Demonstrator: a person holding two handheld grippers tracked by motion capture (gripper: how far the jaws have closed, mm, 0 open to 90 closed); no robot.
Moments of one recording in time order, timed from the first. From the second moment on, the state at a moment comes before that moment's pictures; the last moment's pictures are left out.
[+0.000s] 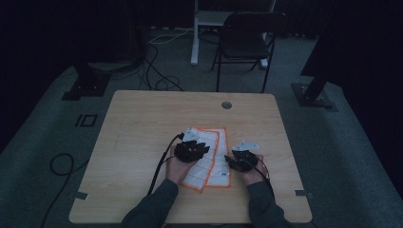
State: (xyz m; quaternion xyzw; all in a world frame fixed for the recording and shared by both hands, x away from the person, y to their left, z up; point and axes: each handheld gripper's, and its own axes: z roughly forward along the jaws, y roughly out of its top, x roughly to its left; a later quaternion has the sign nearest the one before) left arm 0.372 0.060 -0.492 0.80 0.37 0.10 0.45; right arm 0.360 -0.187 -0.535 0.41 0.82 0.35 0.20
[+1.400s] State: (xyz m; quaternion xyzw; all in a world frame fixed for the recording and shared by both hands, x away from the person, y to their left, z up) left arm 0.370 0.095 -0.502 0.80 0.40 0.14 0.43; right arm 0.364 -0.133 -0.538 0.38 0.83 0.37 0.17
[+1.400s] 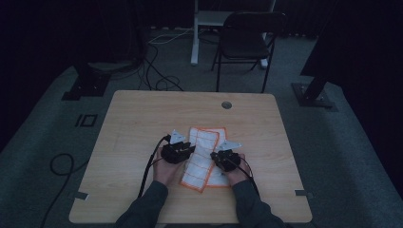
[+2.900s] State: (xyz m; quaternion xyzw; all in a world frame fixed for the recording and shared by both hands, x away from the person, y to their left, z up) left arm 0.371 0.093 -0.503 0.80 0.40 0.15 0.42; right arm 0.381 -0.178 -0.527 0.44 0.80 0.35 0.22
